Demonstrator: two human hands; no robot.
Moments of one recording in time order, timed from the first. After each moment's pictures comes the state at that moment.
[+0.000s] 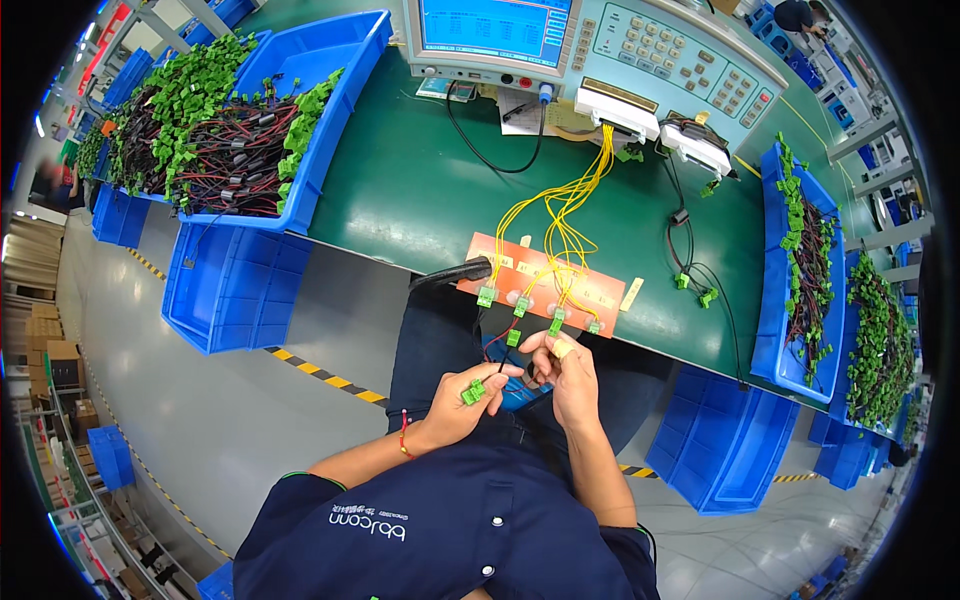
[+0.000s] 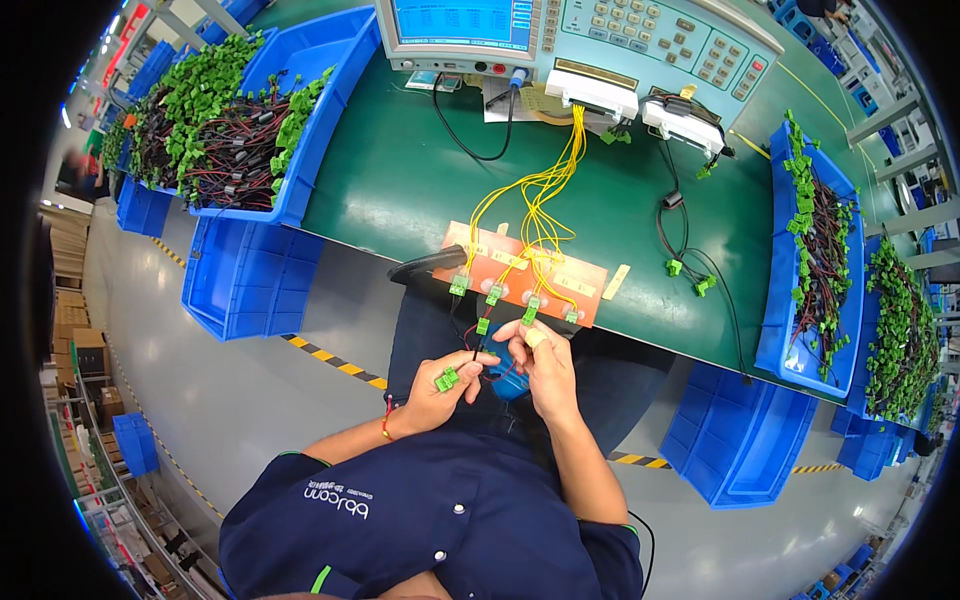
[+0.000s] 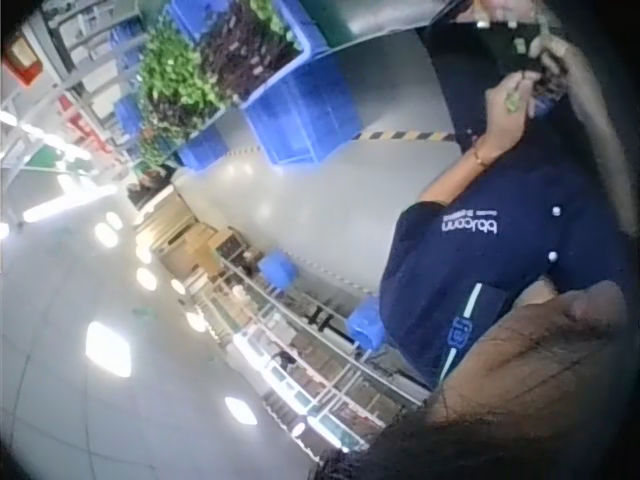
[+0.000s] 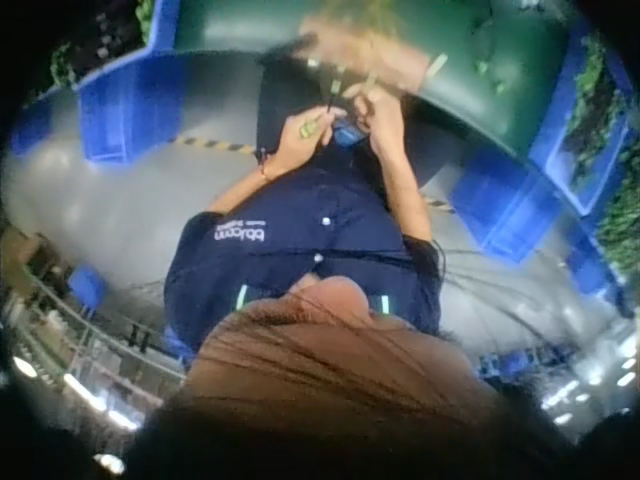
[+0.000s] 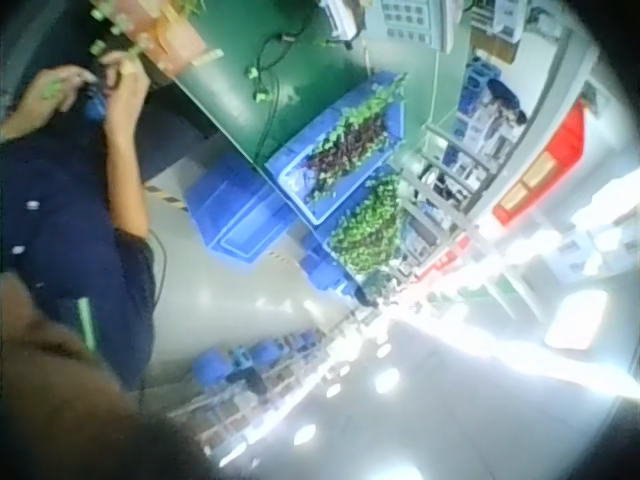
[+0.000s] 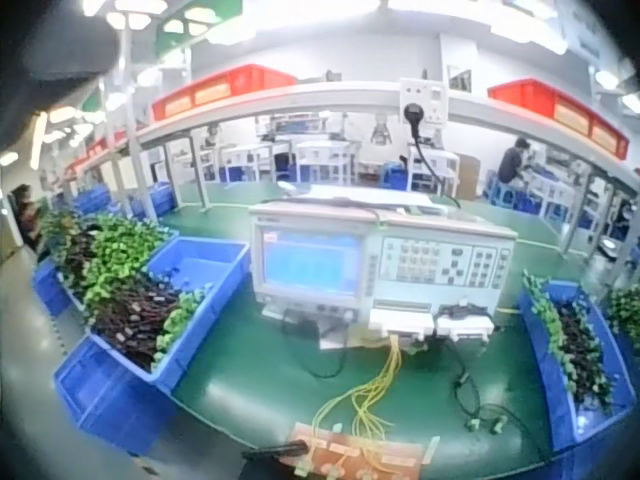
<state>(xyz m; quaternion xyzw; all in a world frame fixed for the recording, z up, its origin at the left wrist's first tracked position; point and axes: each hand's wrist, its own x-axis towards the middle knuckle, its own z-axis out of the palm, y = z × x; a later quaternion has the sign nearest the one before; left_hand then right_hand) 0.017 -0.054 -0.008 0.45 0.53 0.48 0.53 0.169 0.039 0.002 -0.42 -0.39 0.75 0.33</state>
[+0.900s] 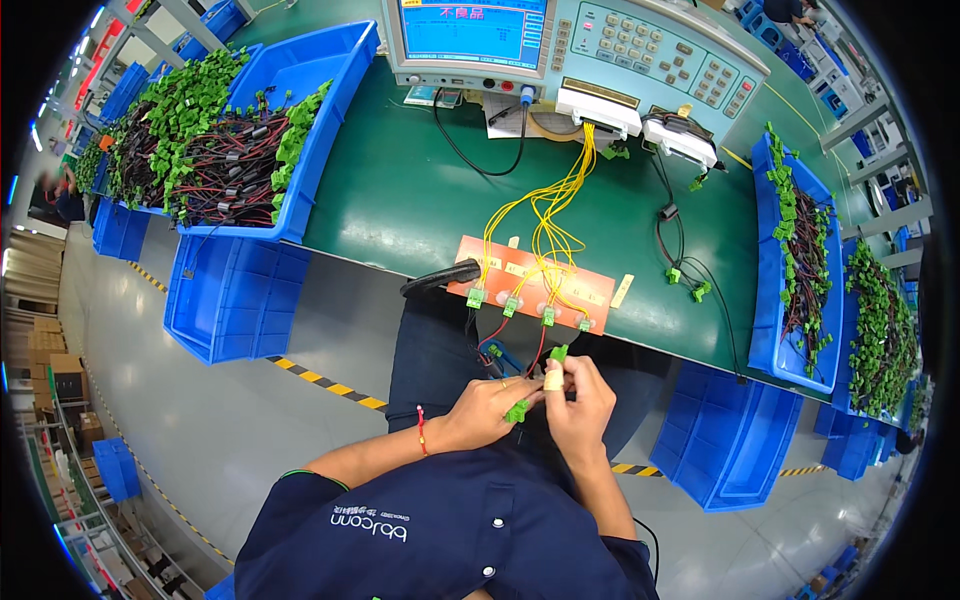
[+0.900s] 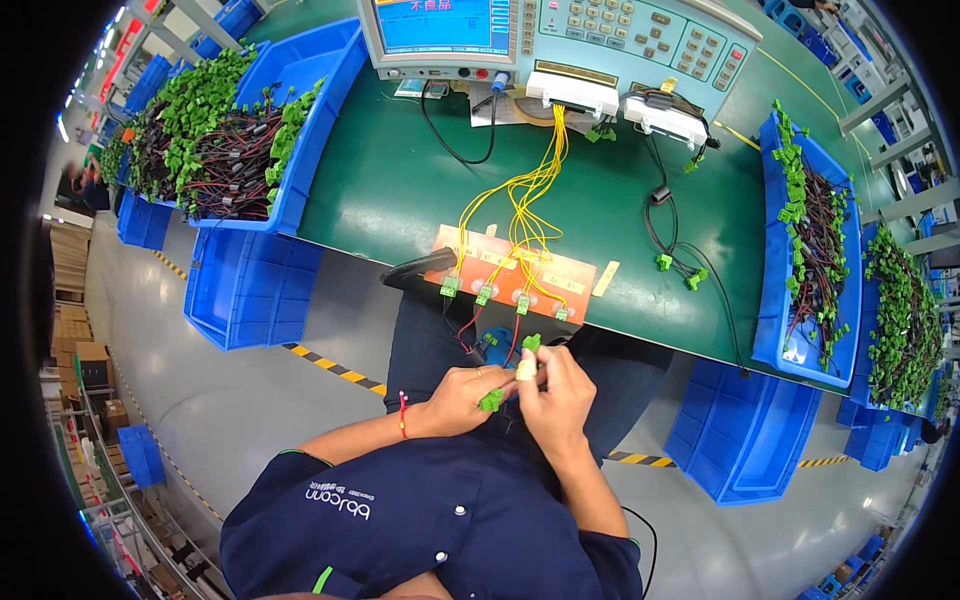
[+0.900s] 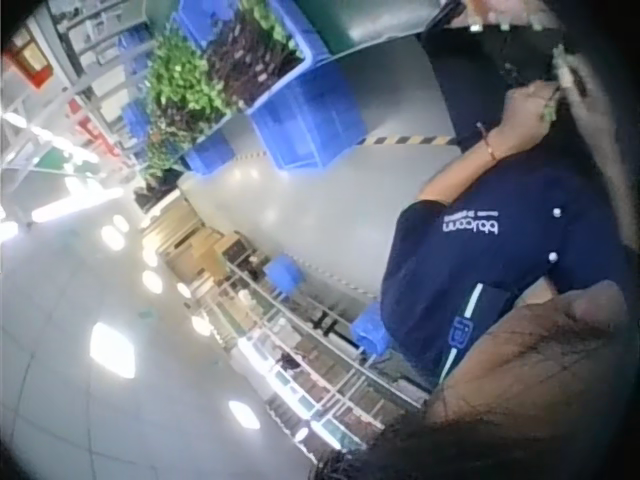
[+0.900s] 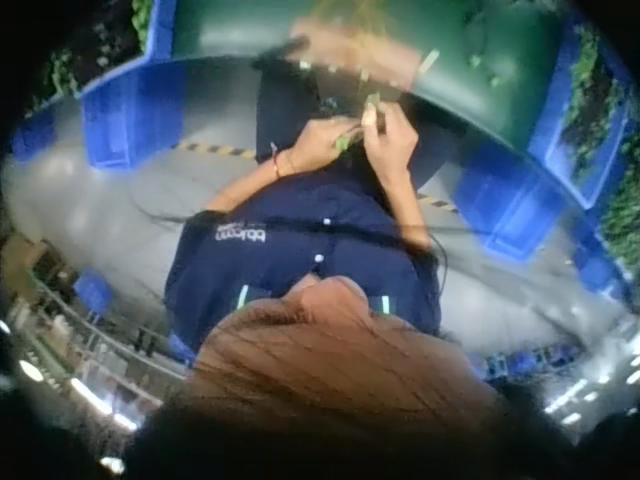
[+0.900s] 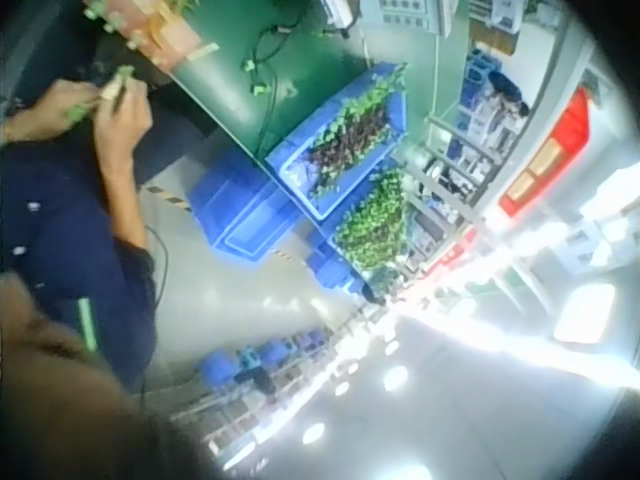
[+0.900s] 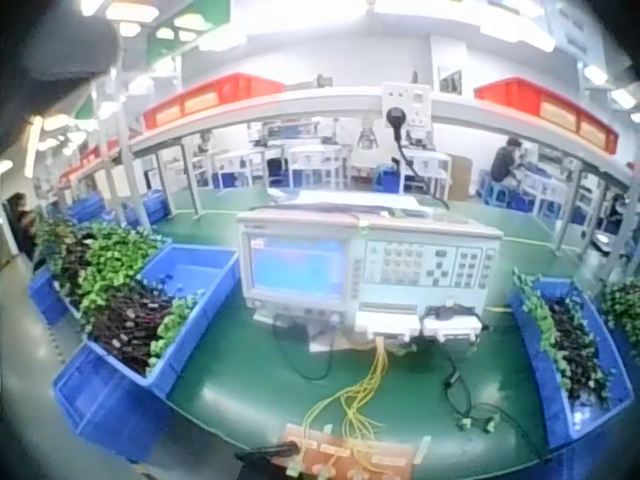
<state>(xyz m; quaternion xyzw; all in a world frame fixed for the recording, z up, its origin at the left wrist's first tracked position) 0.041 -0.038 -0.012 0.70 0.50 0.38 0.35 0.193 0.014 0.013 -0.49 -0.72 0.30 0.40</state>
